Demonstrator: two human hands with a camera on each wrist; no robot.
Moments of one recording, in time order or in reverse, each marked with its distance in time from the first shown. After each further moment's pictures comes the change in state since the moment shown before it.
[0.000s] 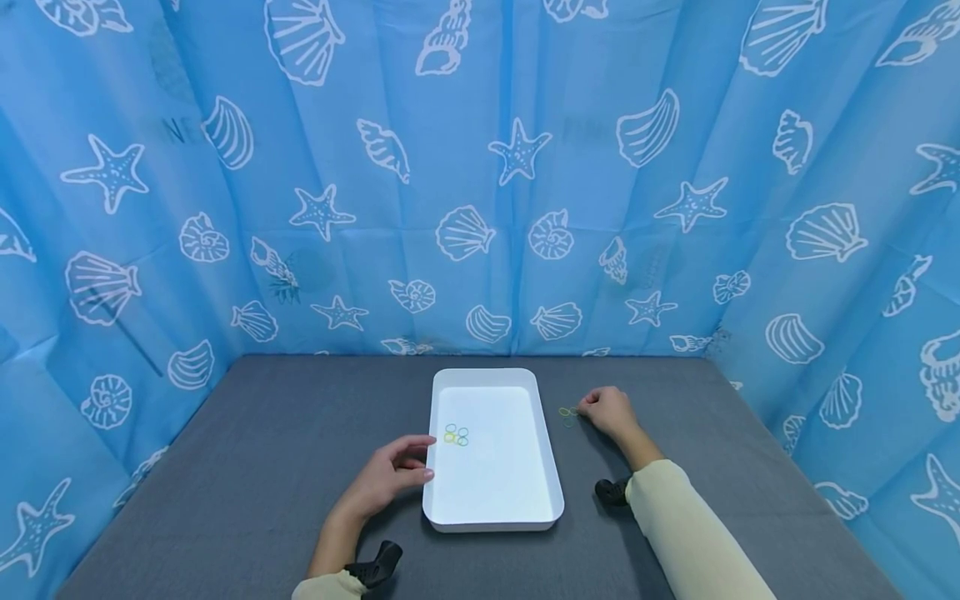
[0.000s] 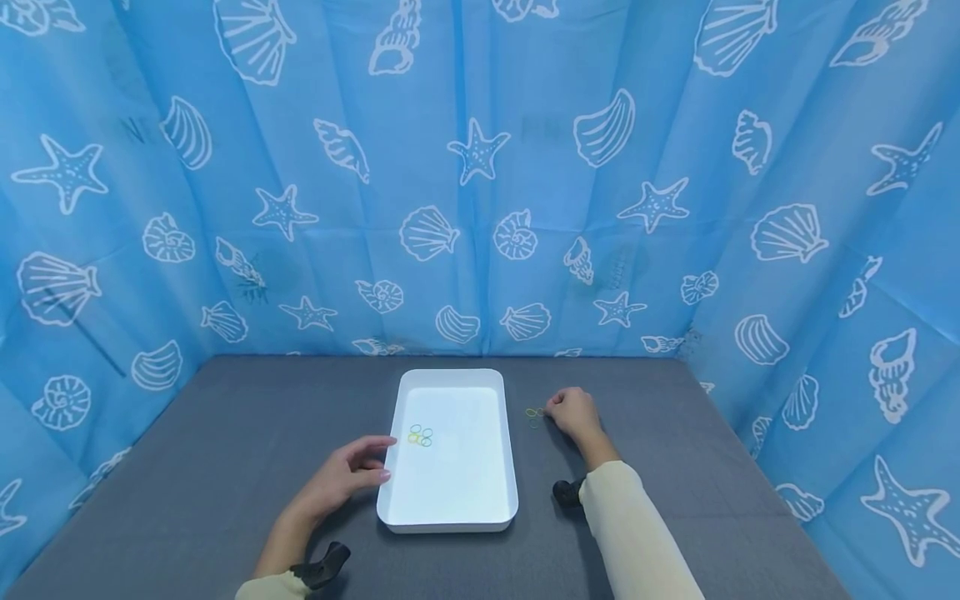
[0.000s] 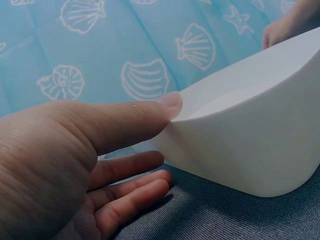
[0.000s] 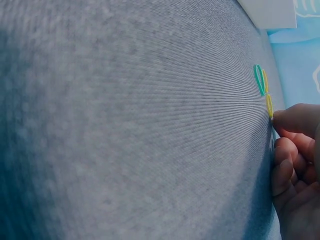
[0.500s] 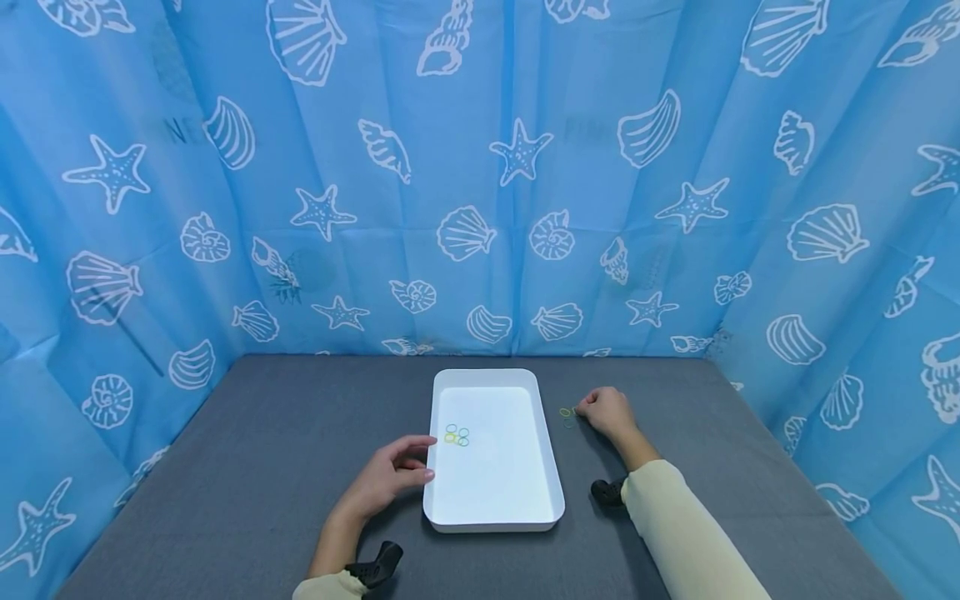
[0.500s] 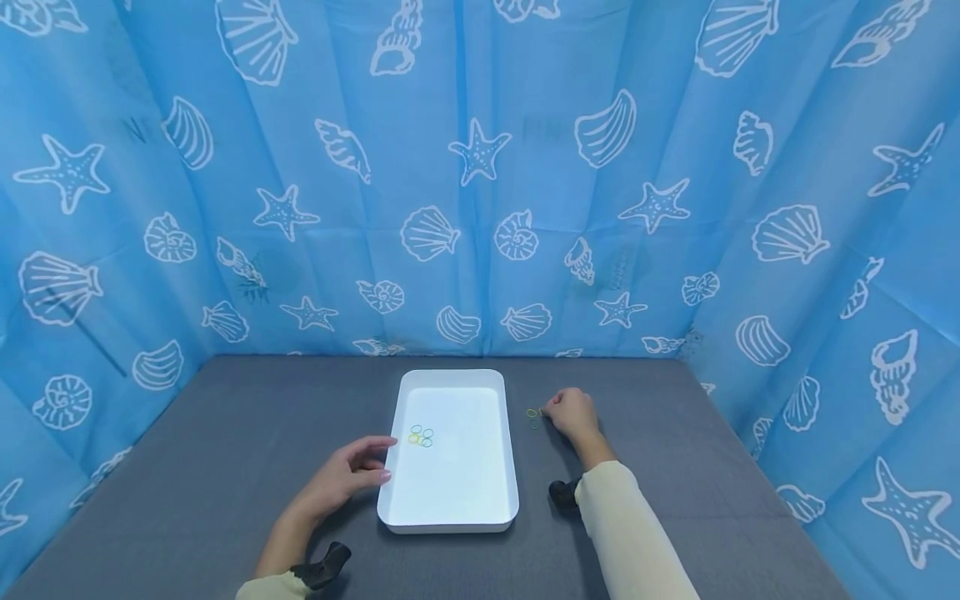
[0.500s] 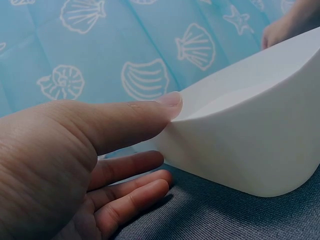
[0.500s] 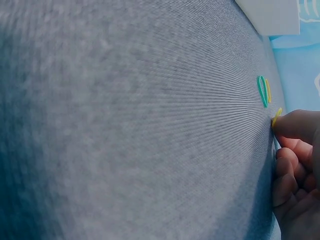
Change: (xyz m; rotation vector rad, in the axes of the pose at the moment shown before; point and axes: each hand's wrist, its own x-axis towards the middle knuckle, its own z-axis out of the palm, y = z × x) left_hand -0.002 0.002 -0.001 -0.018 -0.018 0.008; right_hand 0.001 -0.002 0.003 -0.024 0.004 0.029
